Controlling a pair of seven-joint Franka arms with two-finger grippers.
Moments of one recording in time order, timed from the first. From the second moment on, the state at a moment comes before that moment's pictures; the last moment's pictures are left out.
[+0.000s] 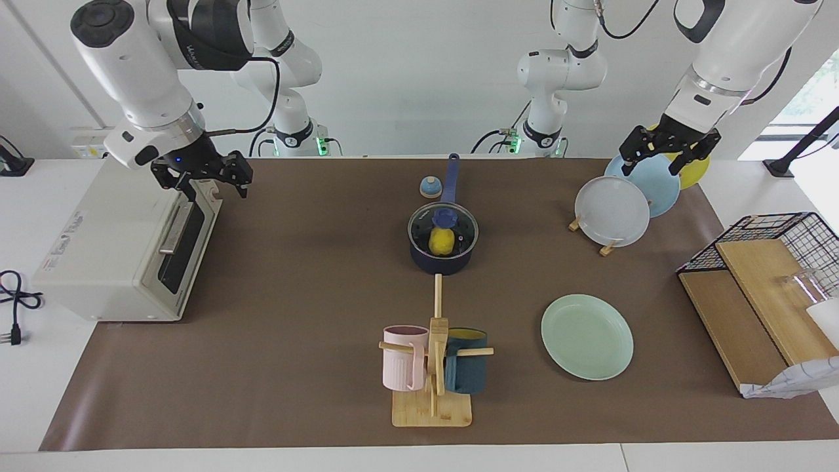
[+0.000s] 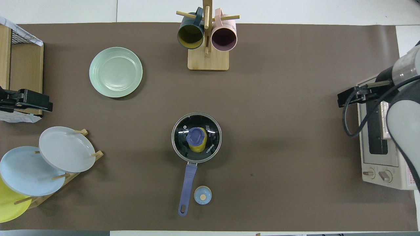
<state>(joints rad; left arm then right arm) -0.12 -0.05 0.03 -1.60 -0.02 1.53 -0.02 0.06 0.04 0.03 -1.63 0.00 1.61 -0.03</state>
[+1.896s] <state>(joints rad) -0.12 -0.05 0.03 -1.60 -0.02 1.53 -0.02 0.32 0.32 0.50 -1.76 -0.22 2.12 0.67</state>
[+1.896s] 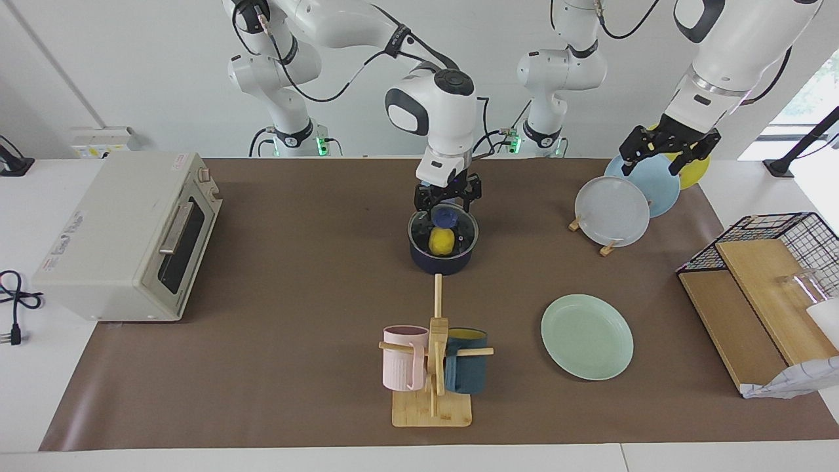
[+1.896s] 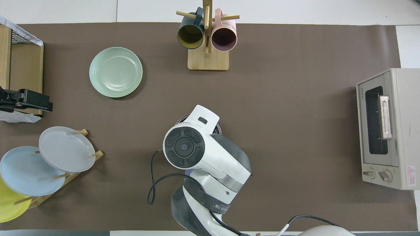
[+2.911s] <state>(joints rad) -0.12 -0.05 0.03 -1.60 -0.02 1.53 -0.02 0.31 0.32 0.50 -1.77 -0.23 2.14 0.67</state>
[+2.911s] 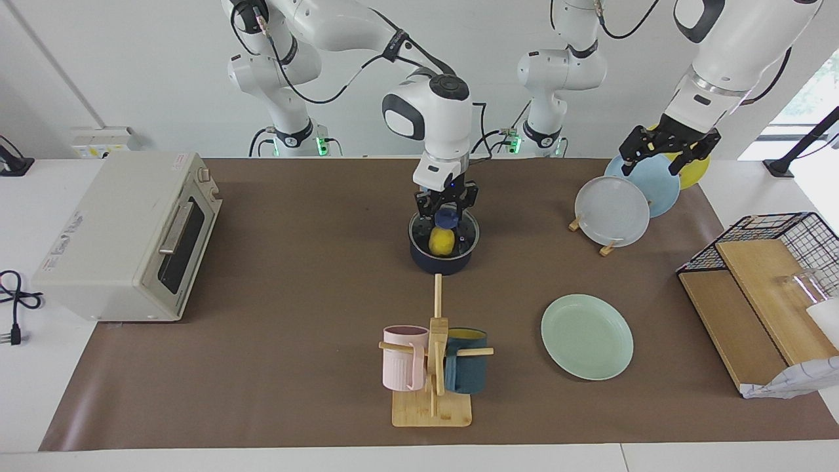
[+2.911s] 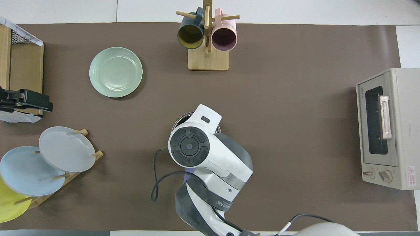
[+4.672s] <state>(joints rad) -0.18 -0.05 0.01 -1.61 -0.02 1.55 -0.02 0.08 0.06 0.06 -2.19 -0.06 2.25 -0.19</state>
